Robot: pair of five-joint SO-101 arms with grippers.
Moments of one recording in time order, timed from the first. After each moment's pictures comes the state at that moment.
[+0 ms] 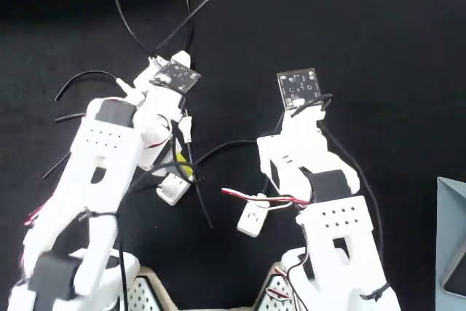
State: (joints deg) left arm 8.5 -19.8 29.1 77.5 -20.8; right arm -10.5 -53.6 59.6 53.5 0.7
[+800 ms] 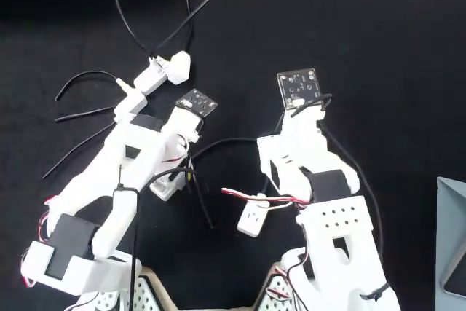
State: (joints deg) left arm 12.3 -6.1 39.5 59.8 -21.2; right arm -10.5 -53.6 59.6 53.5 0.7
